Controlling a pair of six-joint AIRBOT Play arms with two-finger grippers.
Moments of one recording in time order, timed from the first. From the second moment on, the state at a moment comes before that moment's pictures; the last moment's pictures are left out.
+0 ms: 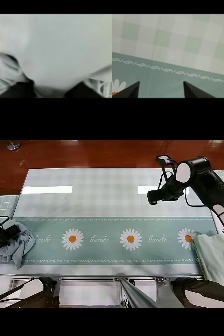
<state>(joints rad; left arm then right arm) 0.60 -1.25 0.77 1.76 -0.97 -1.78 0.32 -1.38 1.38 -1.62 1.30 1.73</state>
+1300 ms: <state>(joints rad) -0.15 -0.91 1.65 1.09 -0.90 -1.49 0.32 -1.03 1.38 -1.68 1.32 1.82</state>
